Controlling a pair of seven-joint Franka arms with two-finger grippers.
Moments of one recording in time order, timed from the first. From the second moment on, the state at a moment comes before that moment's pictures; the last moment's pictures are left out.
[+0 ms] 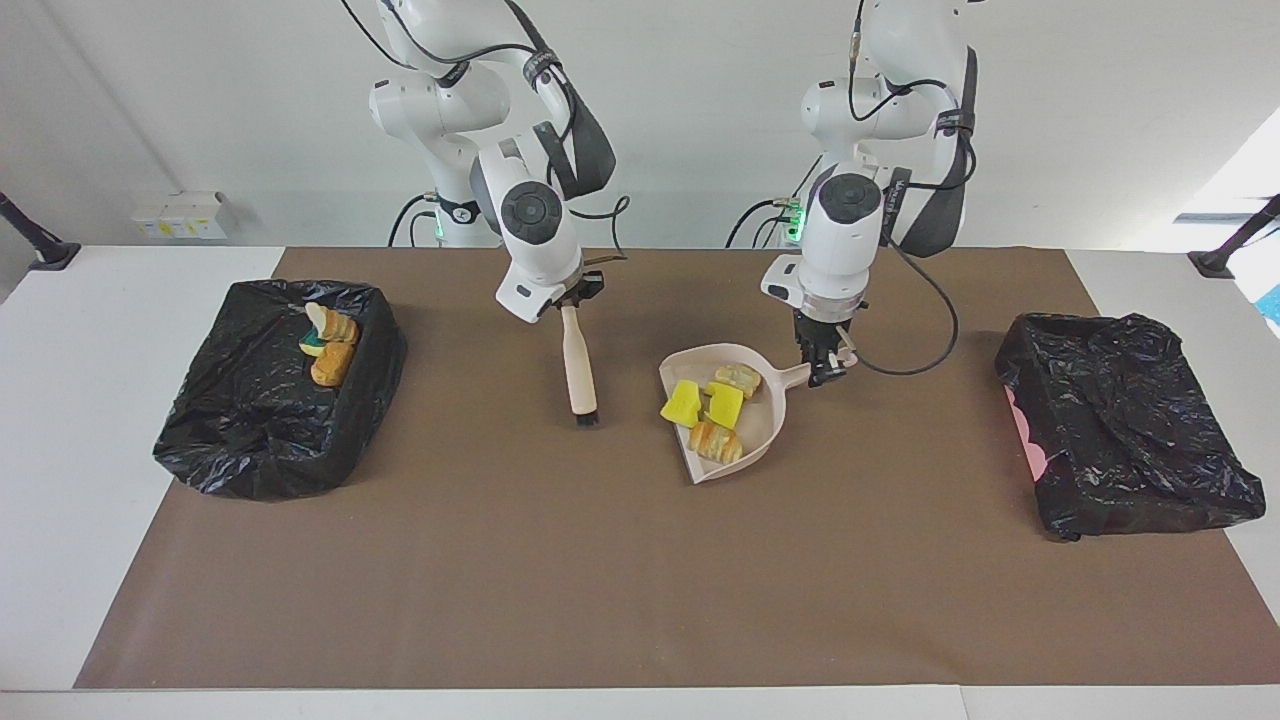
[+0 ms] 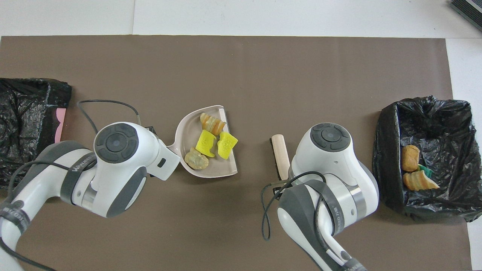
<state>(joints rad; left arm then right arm) -0.08 0.03 -0.30 -2.16 0.12 2.21 0.99 0.19 0.07 0.28 -2.09 0.17 1.81 0.31</state>
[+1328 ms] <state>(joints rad) -0.07 -0.02 0.67 -1.84 -0.07 1.99 1.89 0.65 0.14 0.29 -2.11 0.17 2.04 0.83</state>
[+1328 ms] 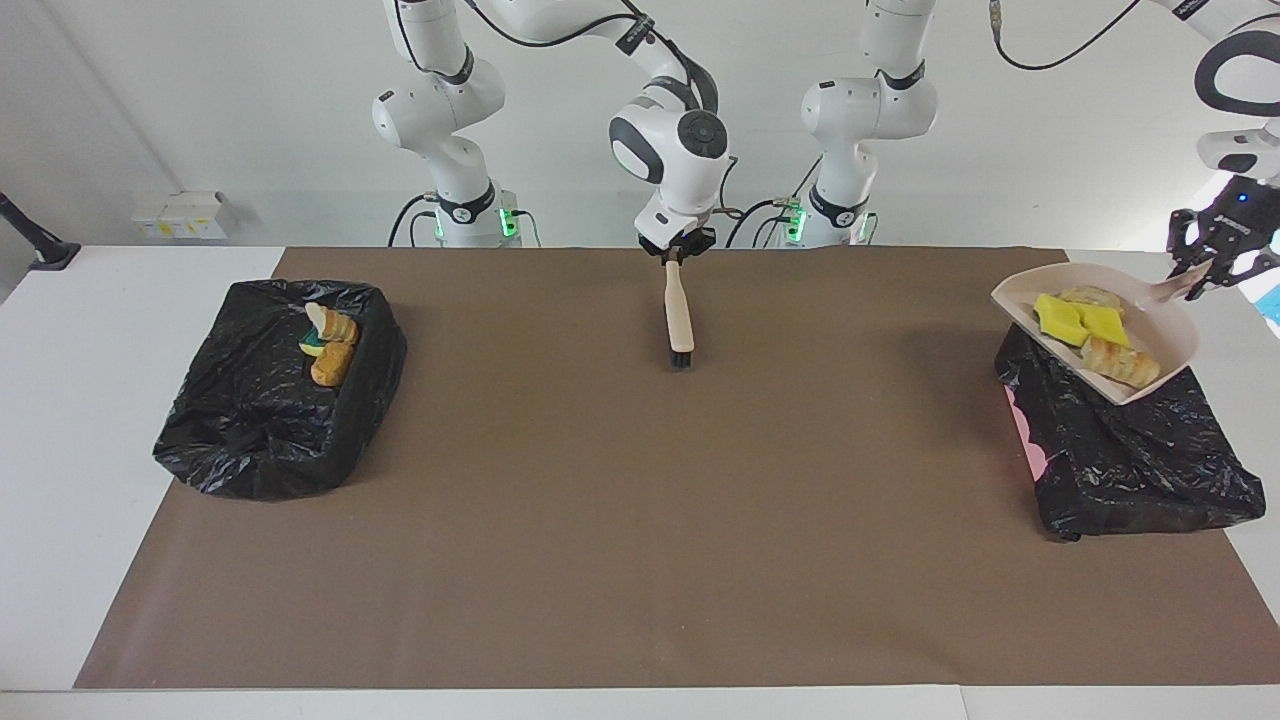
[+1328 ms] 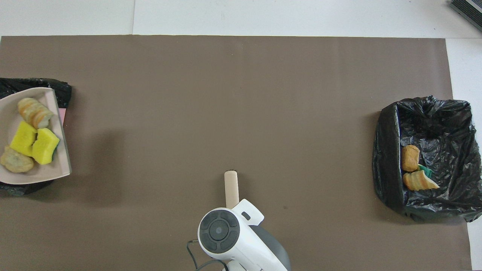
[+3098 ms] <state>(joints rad) -0.13 0.18 0.62 -1.64 0.85 2.07 1.66 0.20 0.08 0.27 -1.72 0.16 1.78 0.50</state>
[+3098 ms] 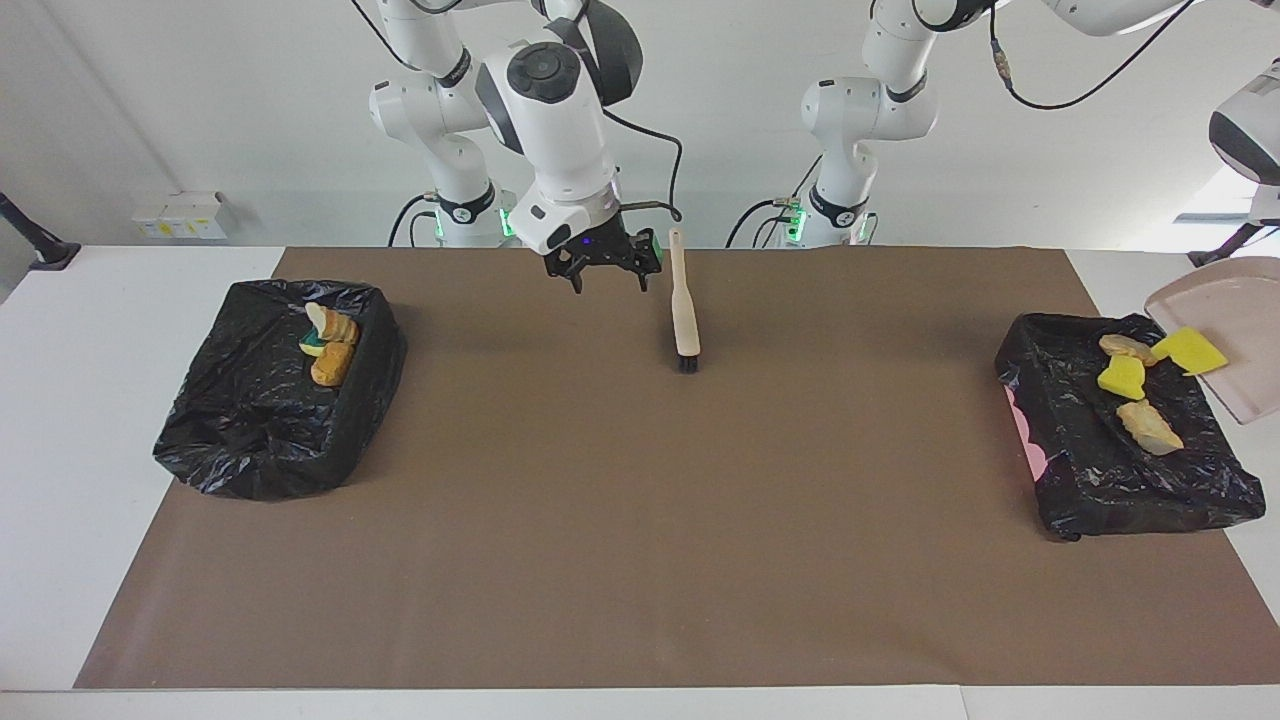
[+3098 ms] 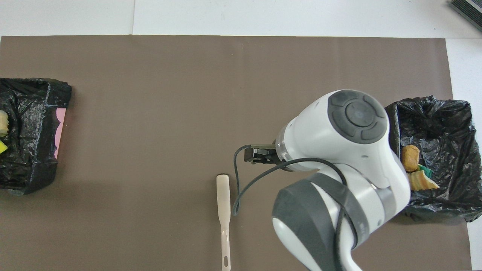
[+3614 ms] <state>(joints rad) -0.13 0.15 0.46 -1.61 0.96 1.85 1.51 0.05 0.07 0.27 -1.62 0.01 1.68 0.26</state>
